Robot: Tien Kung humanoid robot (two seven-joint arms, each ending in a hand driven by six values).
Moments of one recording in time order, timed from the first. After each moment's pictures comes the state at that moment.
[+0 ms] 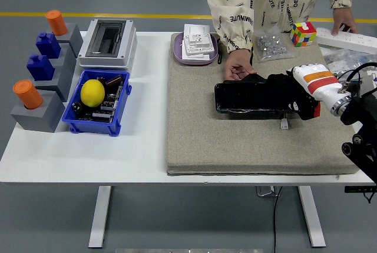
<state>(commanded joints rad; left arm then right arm) 0.02 0.15 -1.51 -0.18 1.27 0.03 0.16 0.63 -0.43 0.69 0.93 -1.99 -0.31 0.09</state>
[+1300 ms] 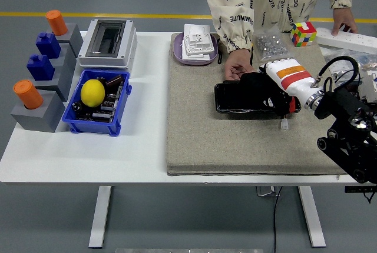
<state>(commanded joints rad) 0.02 0.16 -1.51 -0.18 1.27 0.03 0.16 0.73 -0.29 0.61 0.93 -1.99 -0.31 0.09</state>
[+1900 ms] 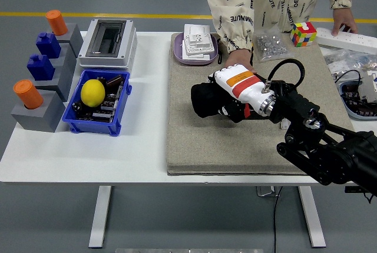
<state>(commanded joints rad) 0.02 0.17 -1.50 -0.18 1.27 0.03 0.16 0.79 -0.16 0.48 0.96 -1.96 -0.32 0.09</state>
